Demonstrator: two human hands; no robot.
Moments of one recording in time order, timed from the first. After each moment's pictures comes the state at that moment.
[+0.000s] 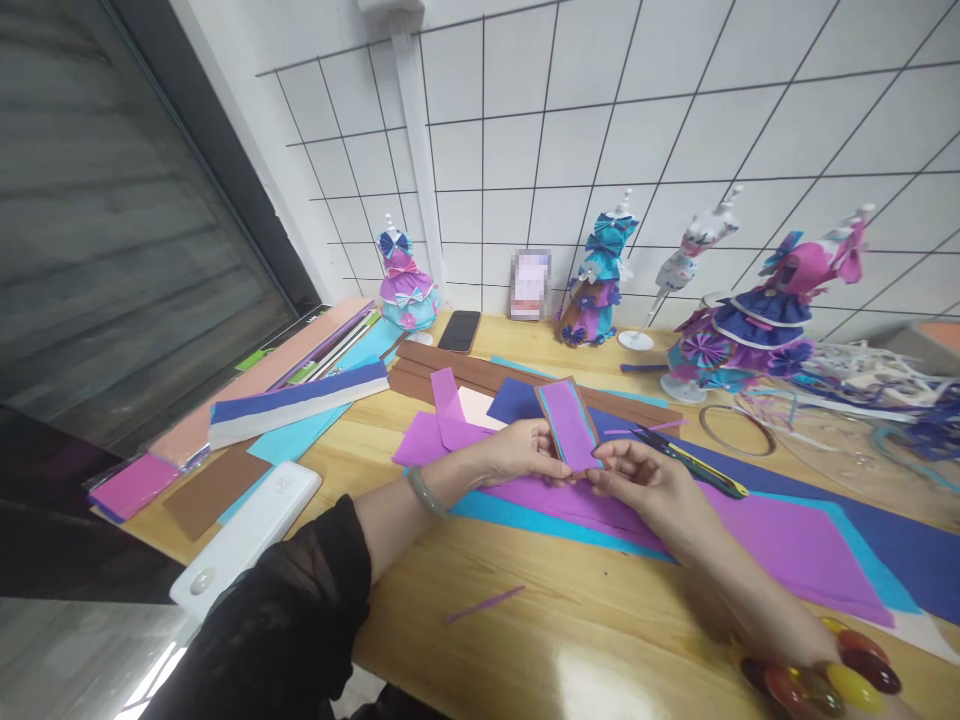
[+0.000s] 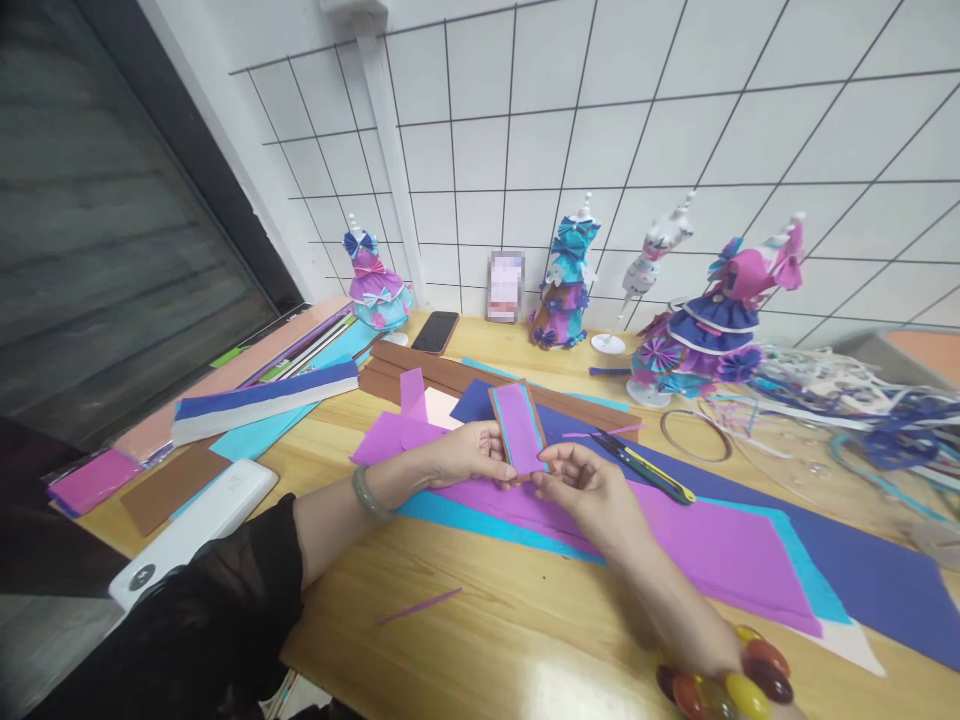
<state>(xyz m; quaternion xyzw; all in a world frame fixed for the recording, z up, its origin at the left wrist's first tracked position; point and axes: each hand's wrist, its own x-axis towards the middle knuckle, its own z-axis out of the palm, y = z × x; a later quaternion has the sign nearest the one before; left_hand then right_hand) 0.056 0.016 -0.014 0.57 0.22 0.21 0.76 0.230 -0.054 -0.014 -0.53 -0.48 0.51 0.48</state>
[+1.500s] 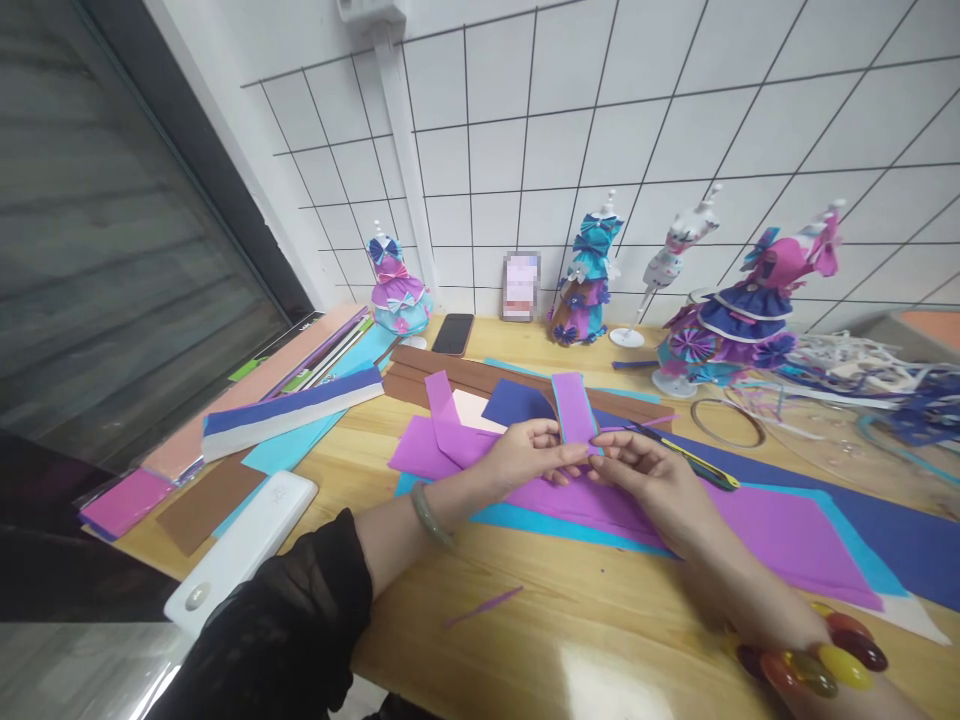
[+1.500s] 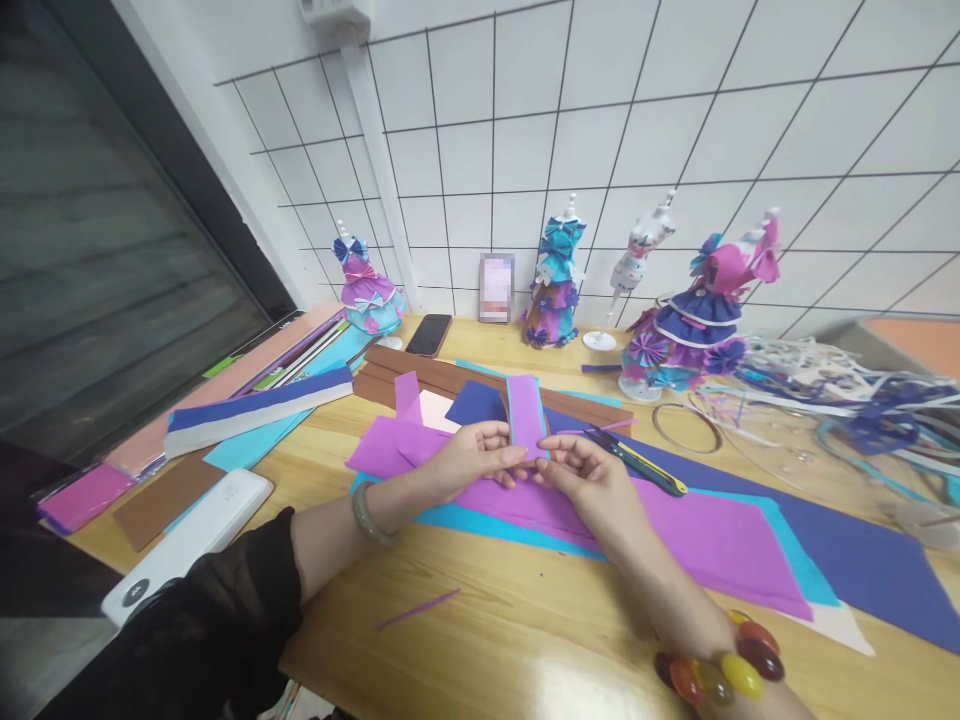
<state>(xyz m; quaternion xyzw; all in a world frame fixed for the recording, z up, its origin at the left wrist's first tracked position) 0.071 0.004 -0.017 0.55 0.27 0.29 0.73 0.232 -0.051 -0.013 -0.52 -0.44 0.51 0.53</state>
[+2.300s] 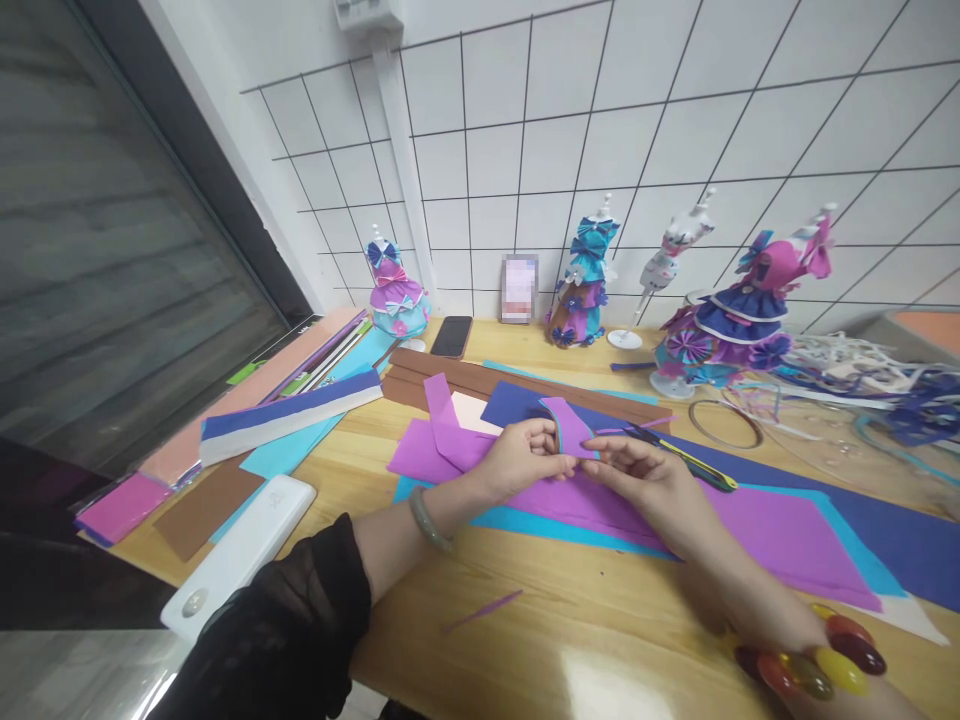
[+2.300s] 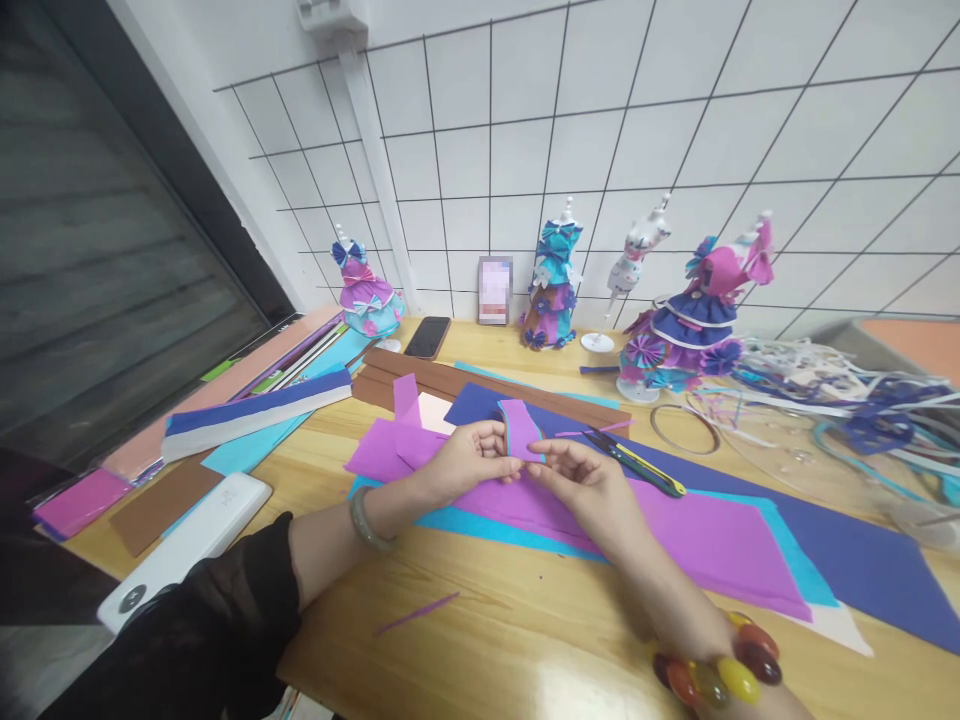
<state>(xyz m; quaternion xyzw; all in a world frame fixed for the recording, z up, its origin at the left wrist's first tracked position) 0.071 0.002 -0.015 0.58 0.30 0.34 0.68 0.232 -0.053 -0.012 -0.53 -0.51 0.45 0.50</state>
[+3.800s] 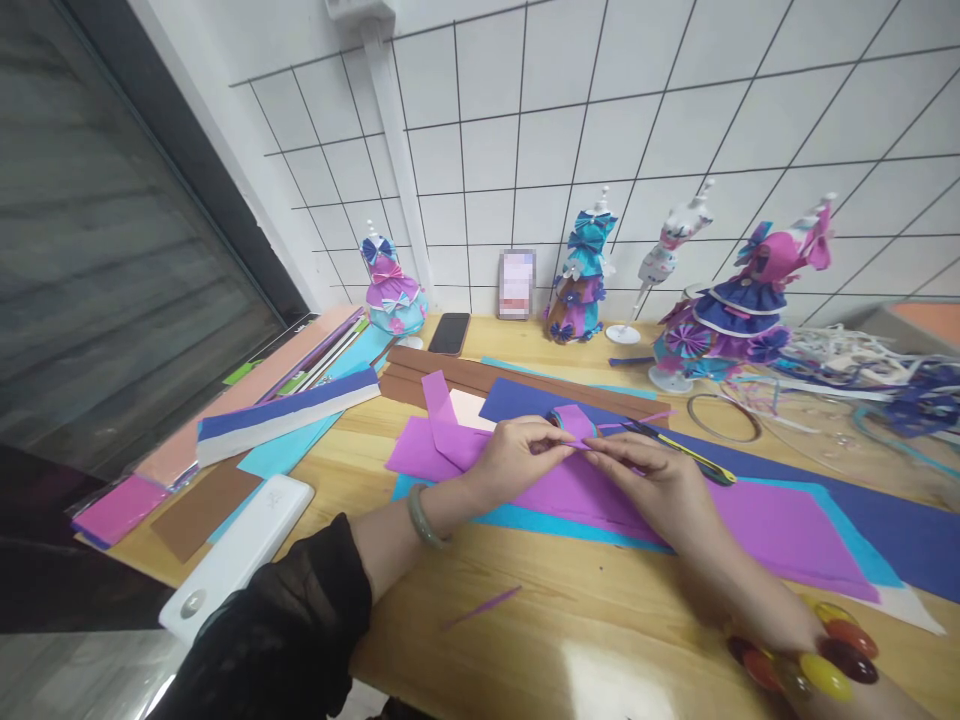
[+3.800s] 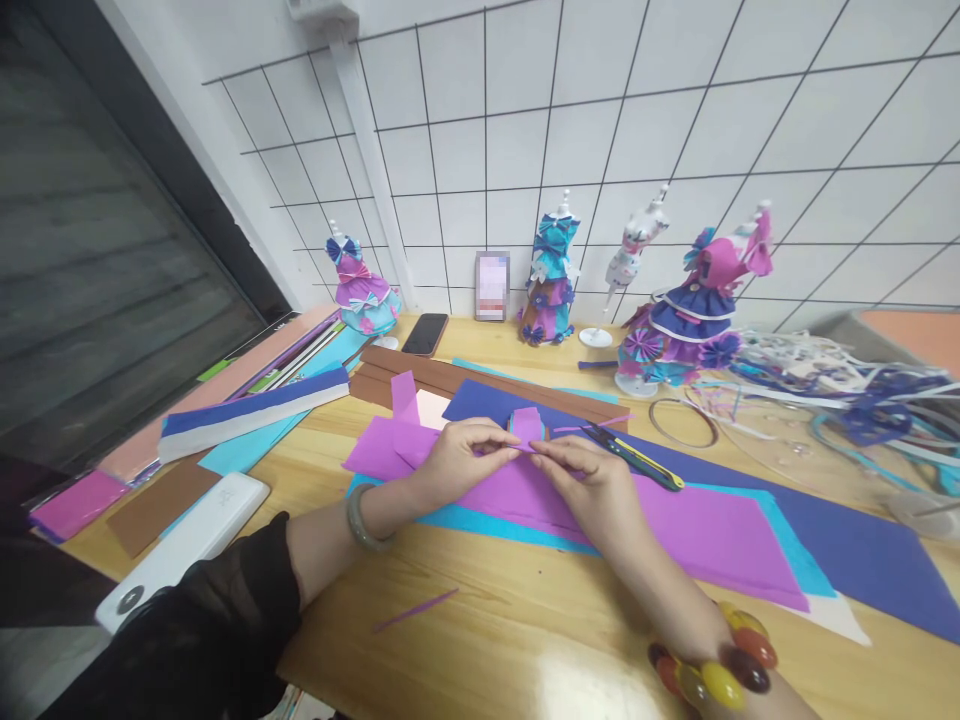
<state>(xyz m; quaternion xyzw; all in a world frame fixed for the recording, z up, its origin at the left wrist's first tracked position) 0.066 0.002 -0.014 0.78 0.29 0.40 0.38 0.240 -0.051 -0.018 -0.53 -0.69 0.18 0.46</state>
